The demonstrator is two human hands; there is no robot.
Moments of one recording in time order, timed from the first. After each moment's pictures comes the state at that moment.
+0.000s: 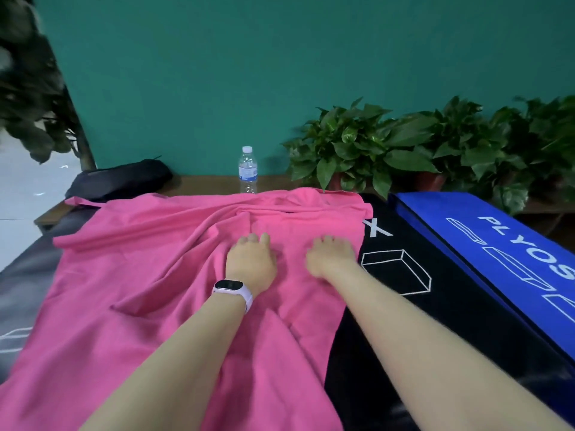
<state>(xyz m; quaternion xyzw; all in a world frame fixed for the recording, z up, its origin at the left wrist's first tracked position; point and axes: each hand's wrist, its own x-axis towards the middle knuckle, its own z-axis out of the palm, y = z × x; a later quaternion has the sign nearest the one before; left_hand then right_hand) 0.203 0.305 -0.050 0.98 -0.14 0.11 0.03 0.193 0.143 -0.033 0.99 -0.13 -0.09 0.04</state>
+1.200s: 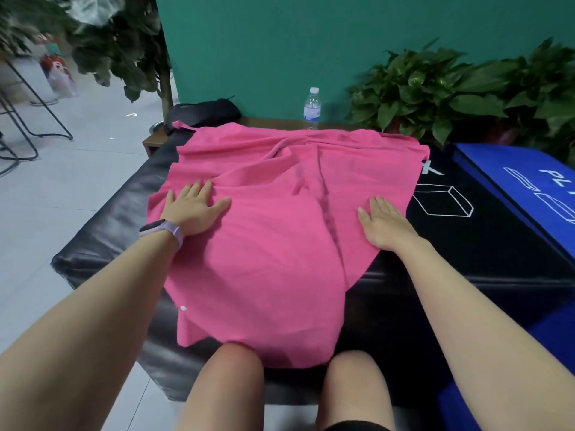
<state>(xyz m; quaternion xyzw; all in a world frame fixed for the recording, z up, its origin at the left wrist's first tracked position) 0.092 0.565 -0.066 1.00 0.01 0.00 0.08 0.060 0.153 -0.076 0.99 -0.03 -0.06 -0.08</state>
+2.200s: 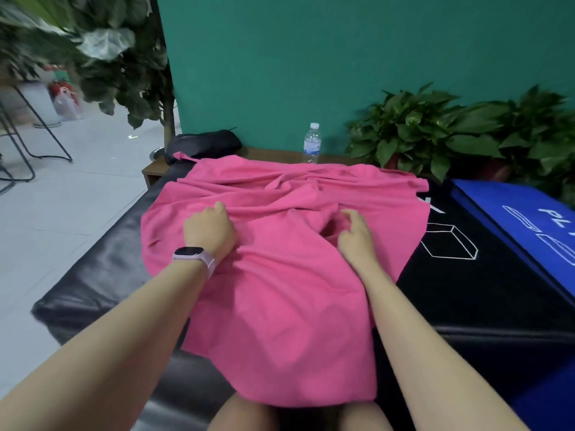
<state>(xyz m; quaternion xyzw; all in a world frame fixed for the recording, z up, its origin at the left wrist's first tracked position) 0.102 0.510 -0.032 0.98 0.06 0.16 0.07 0.084 0.234 -0.042 0.88 -0.07 0.13 -0.45</state>
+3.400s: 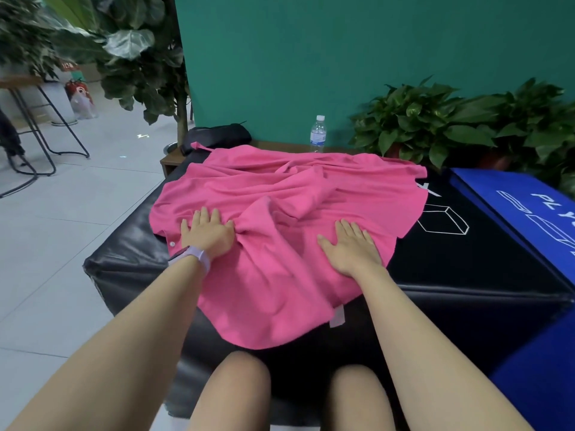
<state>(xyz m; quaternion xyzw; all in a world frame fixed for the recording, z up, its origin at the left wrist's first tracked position) 0.041 0.541 -0.061 0.99 0.10 -0.02 0.13 0.018 0.242 -0.072 1.00 -0.01 -0.03 -0.10</state>
